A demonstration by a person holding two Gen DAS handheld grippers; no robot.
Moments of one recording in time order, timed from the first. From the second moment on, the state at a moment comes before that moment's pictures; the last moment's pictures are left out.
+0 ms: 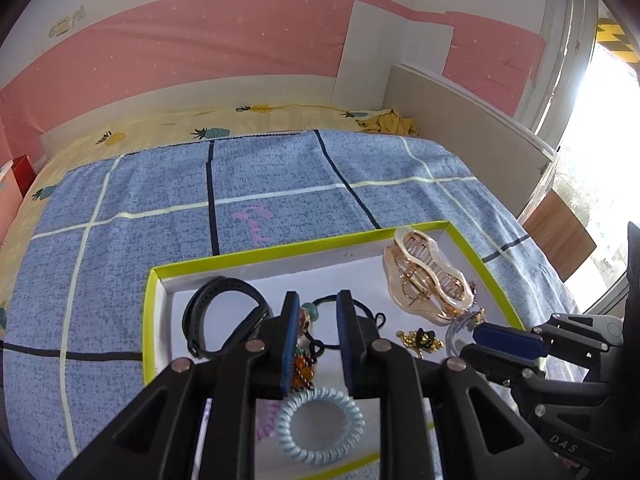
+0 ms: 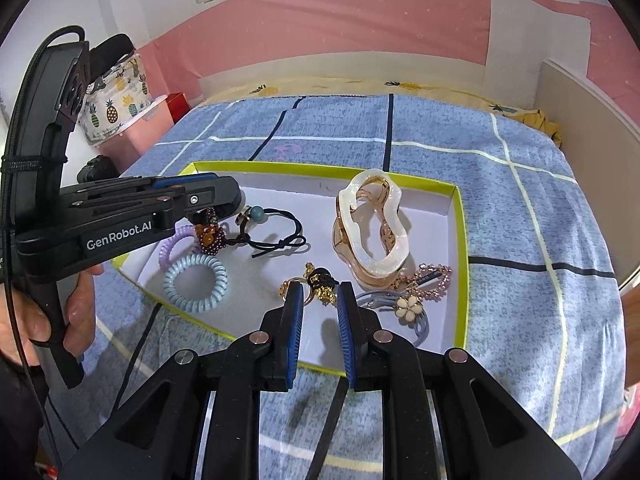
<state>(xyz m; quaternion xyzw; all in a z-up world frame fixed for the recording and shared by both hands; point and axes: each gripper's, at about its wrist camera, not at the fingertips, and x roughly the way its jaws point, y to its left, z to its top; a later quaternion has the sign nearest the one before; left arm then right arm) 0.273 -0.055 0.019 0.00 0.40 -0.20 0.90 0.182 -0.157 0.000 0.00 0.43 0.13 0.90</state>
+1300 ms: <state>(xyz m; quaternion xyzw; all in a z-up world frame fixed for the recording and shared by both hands) 0.073 -0.005 0.058 -0.01 0.35 -0.14 0.93 -0.004 -0.154 0.062 -0.01 0.33 0.13 0.93</state>
